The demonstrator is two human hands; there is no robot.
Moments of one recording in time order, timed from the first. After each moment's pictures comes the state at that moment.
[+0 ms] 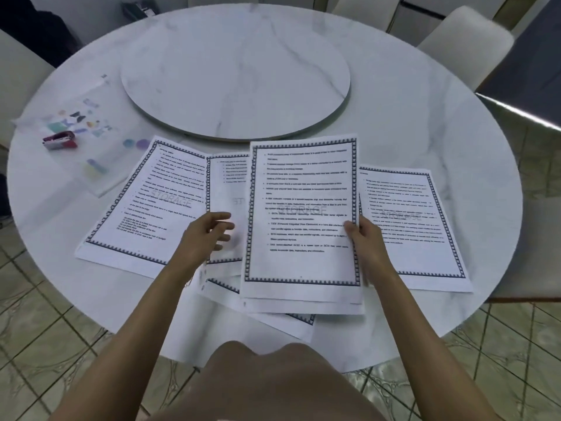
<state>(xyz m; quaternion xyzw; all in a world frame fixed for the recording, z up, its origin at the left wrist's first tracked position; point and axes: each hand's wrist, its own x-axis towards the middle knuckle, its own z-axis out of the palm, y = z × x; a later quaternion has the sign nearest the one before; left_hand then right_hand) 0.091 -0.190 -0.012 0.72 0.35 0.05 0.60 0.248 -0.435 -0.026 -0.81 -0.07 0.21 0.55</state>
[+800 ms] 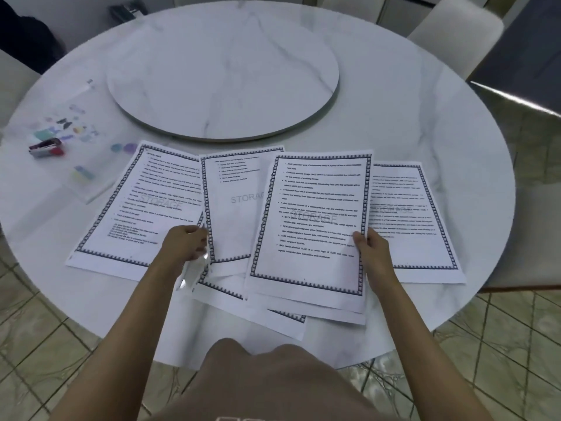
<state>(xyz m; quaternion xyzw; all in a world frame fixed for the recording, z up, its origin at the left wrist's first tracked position) 0.102 -0.181 -0.024 0.65 0.51 0.00 0.57 0.249 -0.470 -0.051 -0.82 0.00 0.19 0.54</state>
